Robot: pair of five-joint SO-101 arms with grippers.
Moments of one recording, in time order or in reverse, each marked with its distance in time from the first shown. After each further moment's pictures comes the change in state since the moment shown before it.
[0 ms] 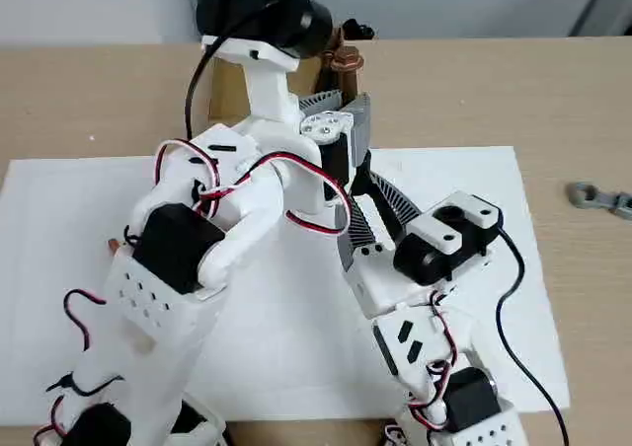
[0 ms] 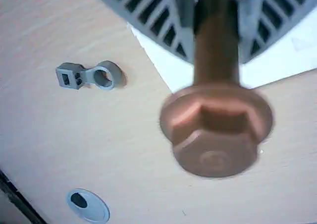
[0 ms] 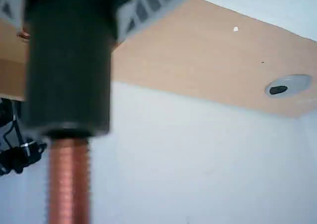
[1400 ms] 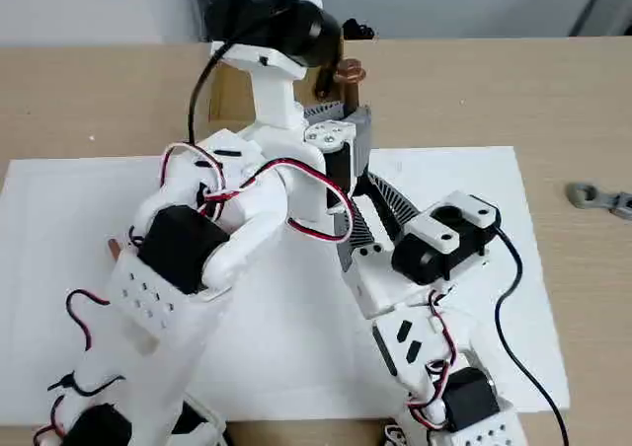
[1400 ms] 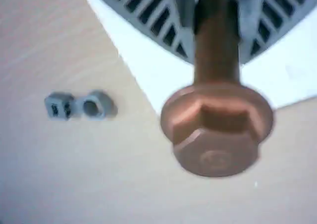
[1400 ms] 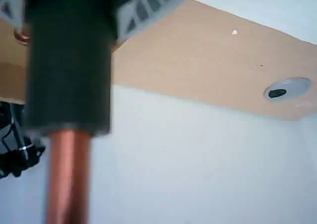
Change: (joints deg) left arm 0.5 0.0 2.8 1.6 -0.8; right arm -0.1 0.1 0.2 0.0 0.0
